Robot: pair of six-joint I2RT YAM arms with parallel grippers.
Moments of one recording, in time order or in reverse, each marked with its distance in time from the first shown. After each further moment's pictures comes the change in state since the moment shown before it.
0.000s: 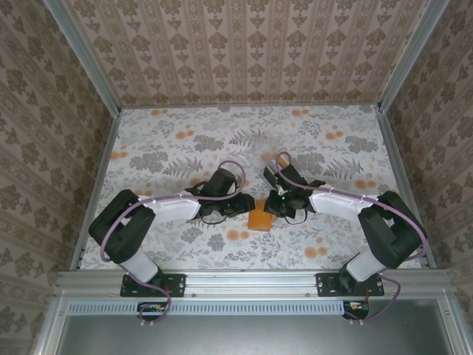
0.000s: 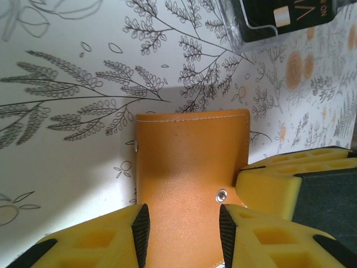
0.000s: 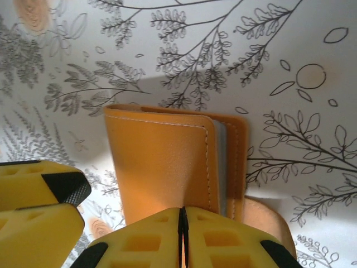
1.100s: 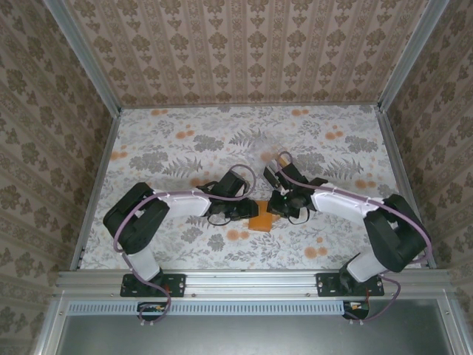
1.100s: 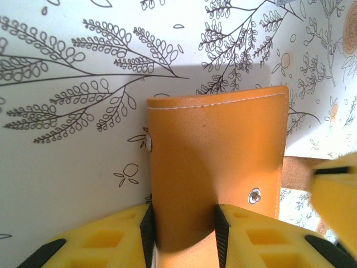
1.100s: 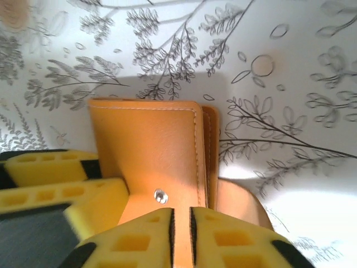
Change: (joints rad) left arm -0.041 0.108 0.073 -0.085 -0.013 0.085; right arm -0.001 -0.068 0.051 -0.164 0.068 -0.035
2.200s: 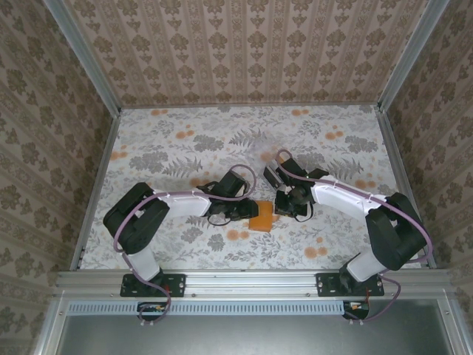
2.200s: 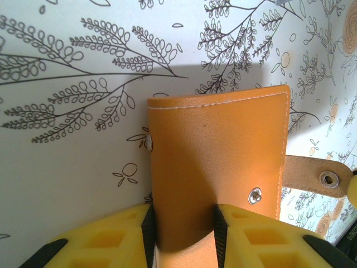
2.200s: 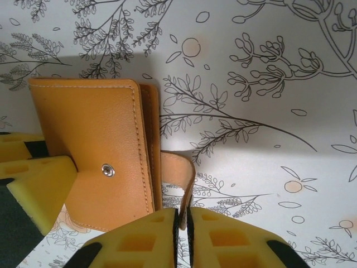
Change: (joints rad) left arm -0.001 0.000 0.000 0.000 0.000 0.000; right arm -0.021 0.040 0.094 -0.236 0.043 -0.101
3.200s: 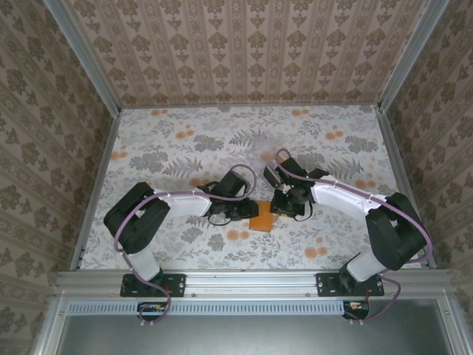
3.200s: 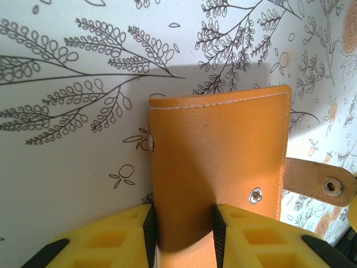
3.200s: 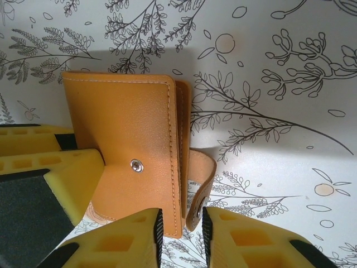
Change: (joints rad) left arm -0.002 0.004 0.005 0.000 0.001 0.000; right arm 0.000 0.001 0.000 0.030 -0.053 0.000
